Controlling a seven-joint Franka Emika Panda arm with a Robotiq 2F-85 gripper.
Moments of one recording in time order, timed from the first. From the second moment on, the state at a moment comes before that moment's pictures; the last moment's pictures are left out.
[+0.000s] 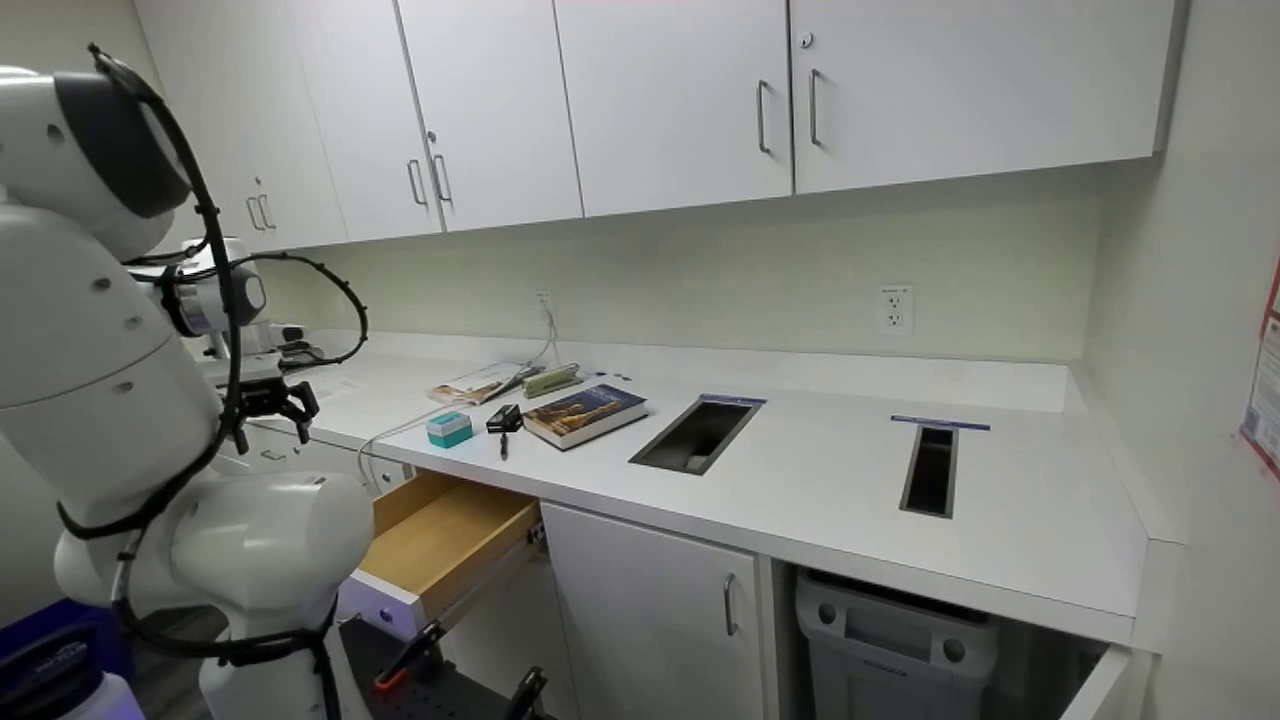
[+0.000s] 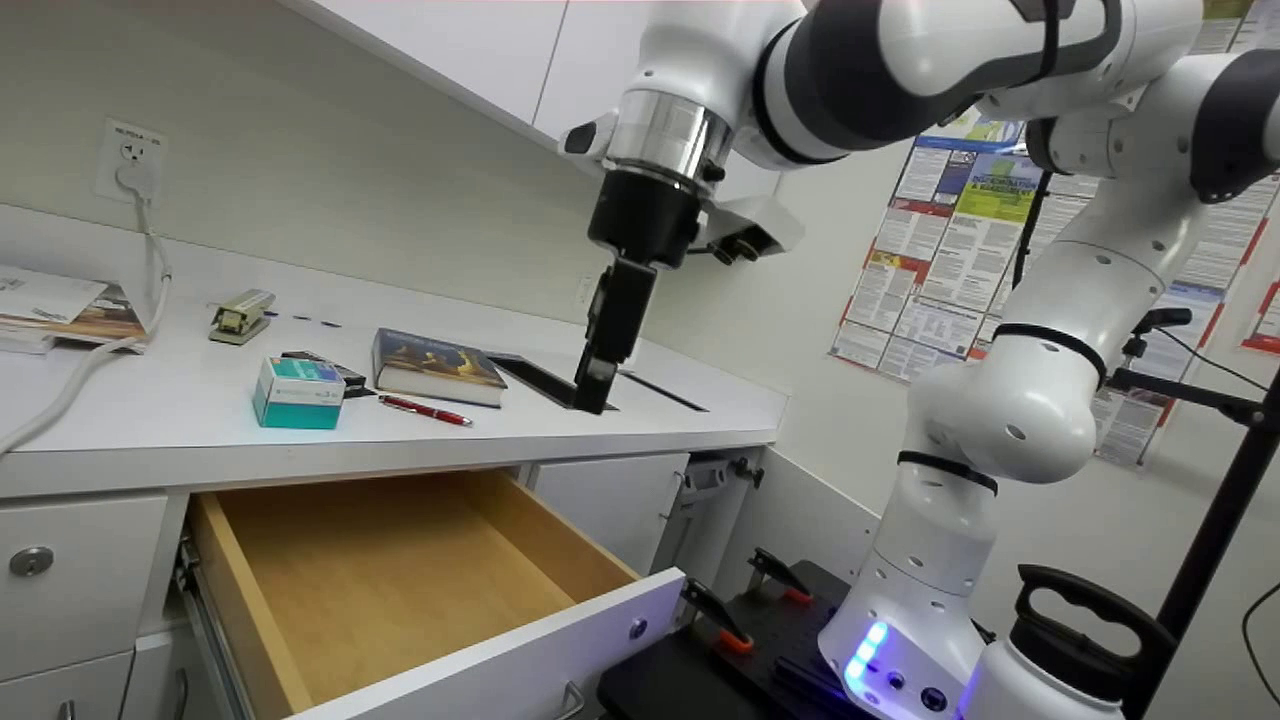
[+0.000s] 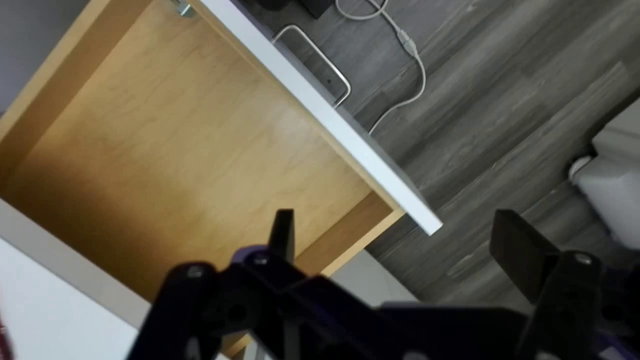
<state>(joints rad) 0.52 -0.27 0.53 -2.38 0.20 2.17 0.12</state>
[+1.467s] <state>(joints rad) 0.59 -0.06 0.57 -2.55 0.02 2.45 -0.34</state>
